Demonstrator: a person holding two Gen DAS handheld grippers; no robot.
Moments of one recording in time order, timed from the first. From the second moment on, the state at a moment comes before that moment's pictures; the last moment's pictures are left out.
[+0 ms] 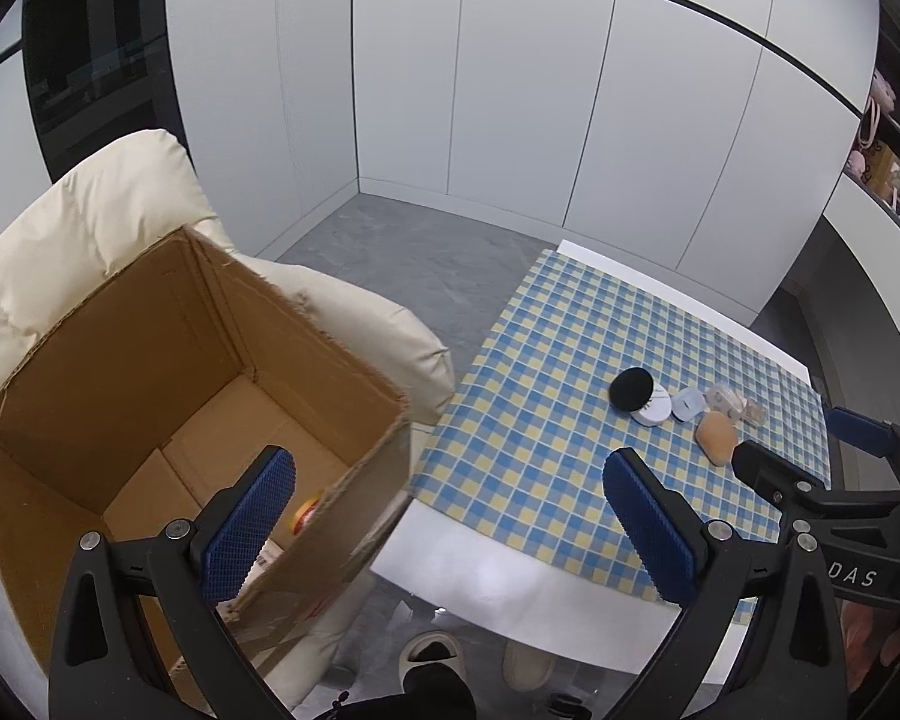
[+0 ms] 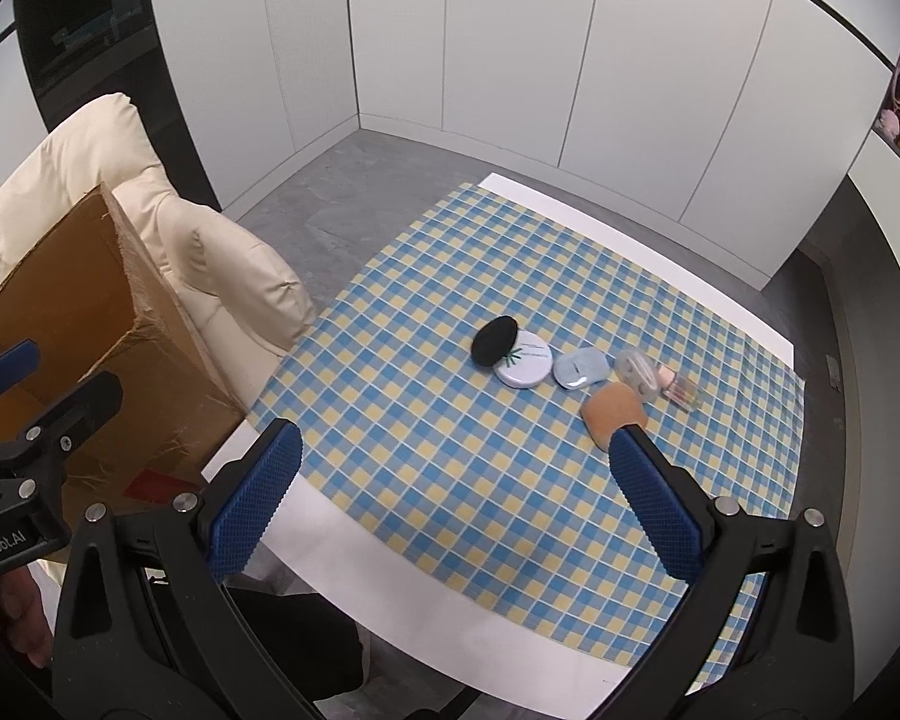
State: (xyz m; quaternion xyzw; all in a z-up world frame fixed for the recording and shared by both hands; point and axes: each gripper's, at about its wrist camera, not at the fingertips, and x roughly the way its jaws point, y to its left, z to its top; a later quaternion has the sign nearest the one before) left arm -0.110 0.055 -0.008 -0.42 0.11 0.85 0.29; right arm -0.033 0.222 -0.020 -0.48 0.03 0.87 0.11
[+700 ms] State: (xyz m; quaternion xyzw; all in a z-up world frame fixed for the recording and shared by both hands) left arm -0.082 0.111 -0.009 -0.41 0.13 0.84 0.33; right arm -0.004 0.272 -0.021 -0.48 0.04 0.86 0.15
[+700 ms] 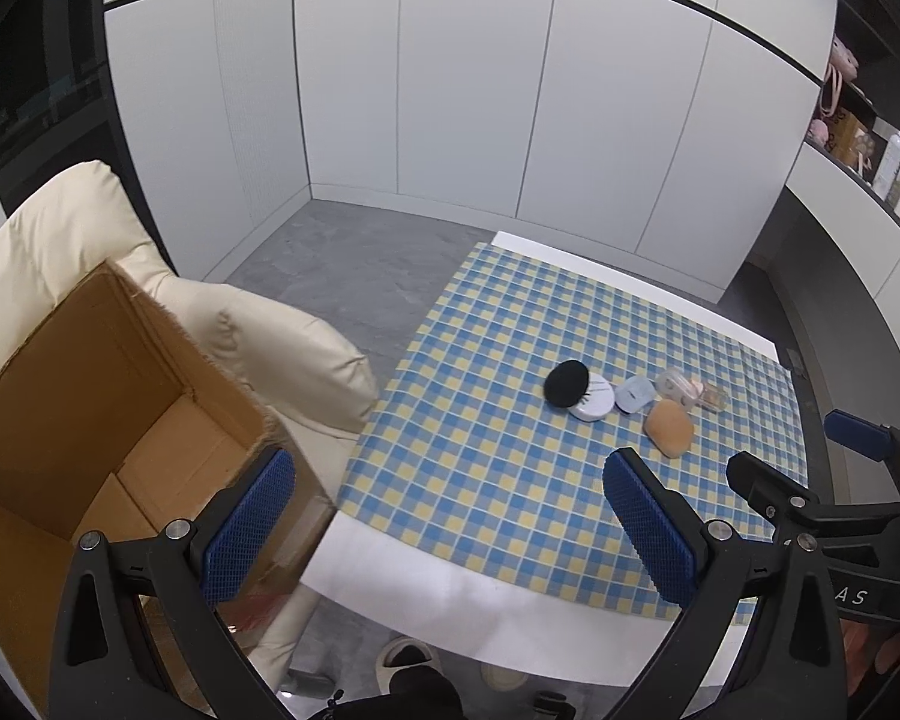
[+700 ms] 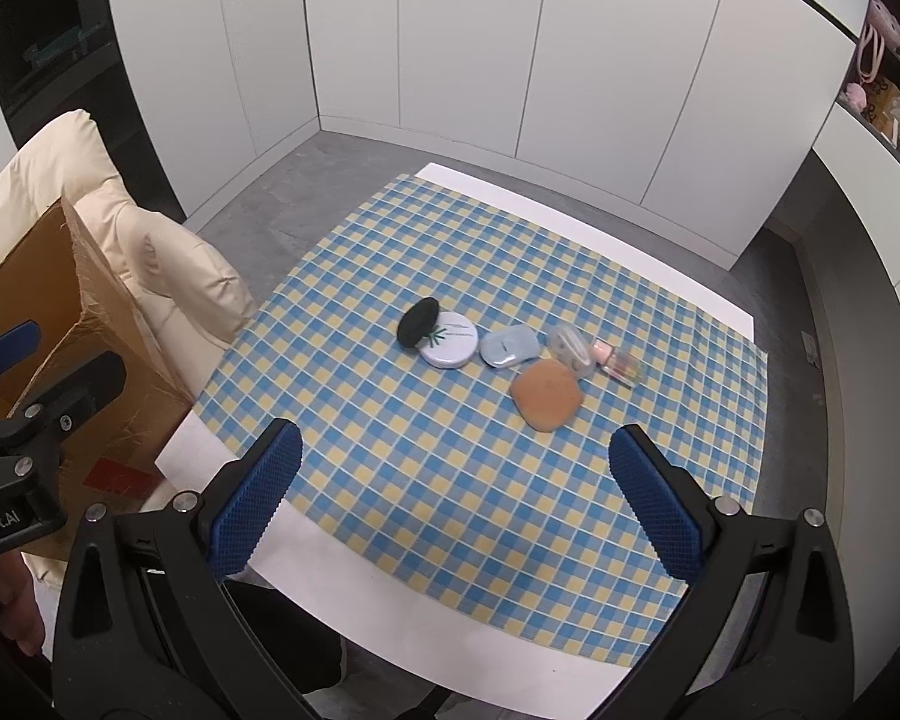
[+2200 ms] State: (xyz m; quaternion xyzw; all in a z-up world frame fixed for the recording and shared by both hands) left arm -0.057 0.187 -0.043 -0.43 0.19 0.79 0.39; right arm 0.026 0.351 -0.052 -0.50 0.06 0.84 0.19
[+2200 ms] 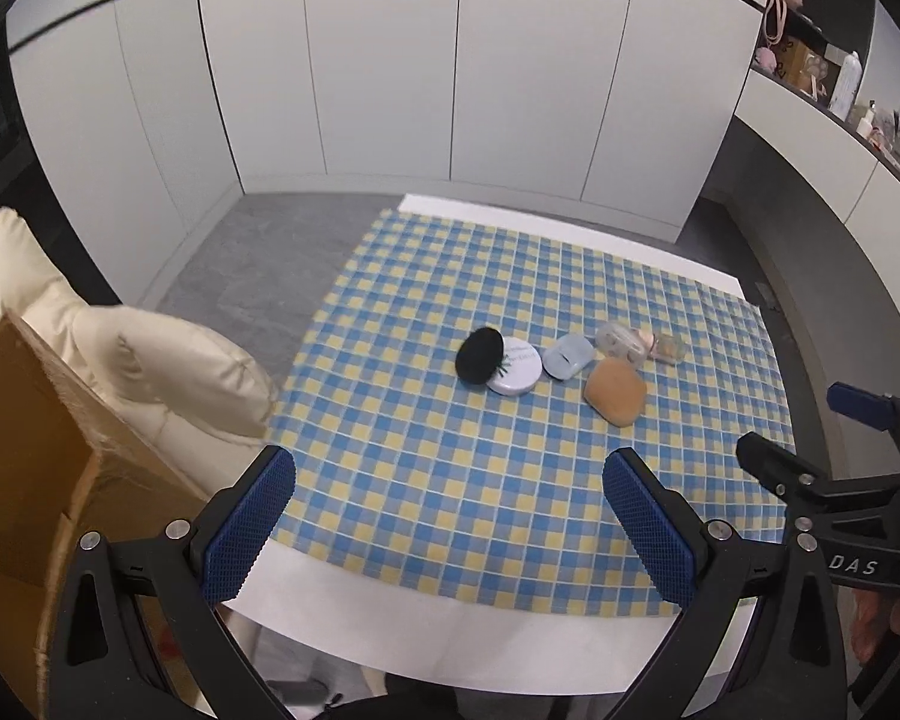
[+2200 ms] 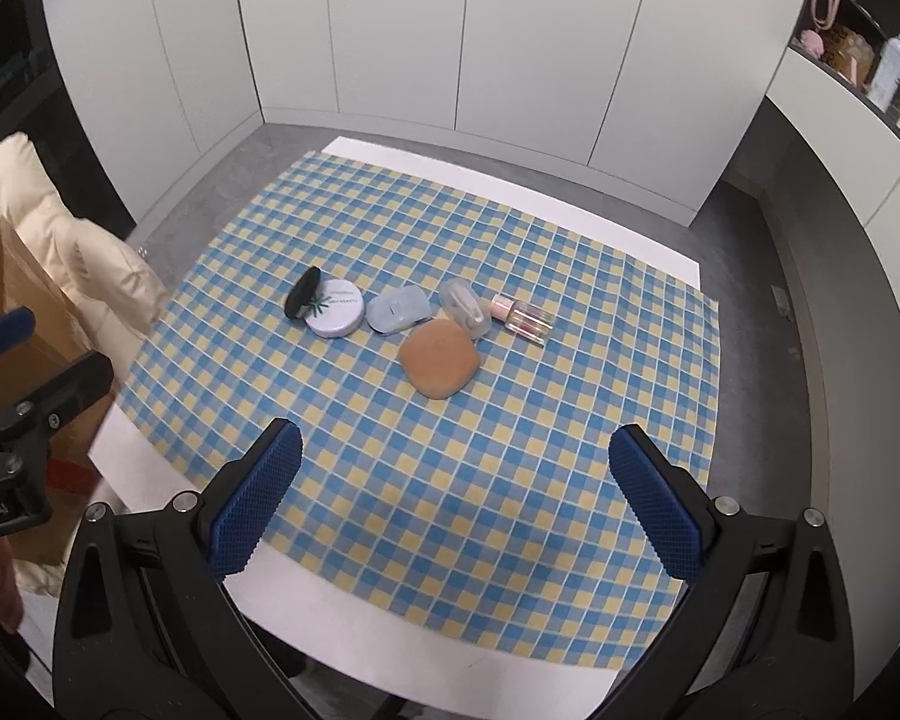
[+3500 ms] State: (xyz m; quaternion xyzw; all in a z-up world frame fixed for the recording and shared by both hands) left arm -0.098 0.275 -0.171 -0.49 0.25 0.76 0.36; right arm -0.024 0.419 -0.175 -0.55 0.09 0.82 0.15
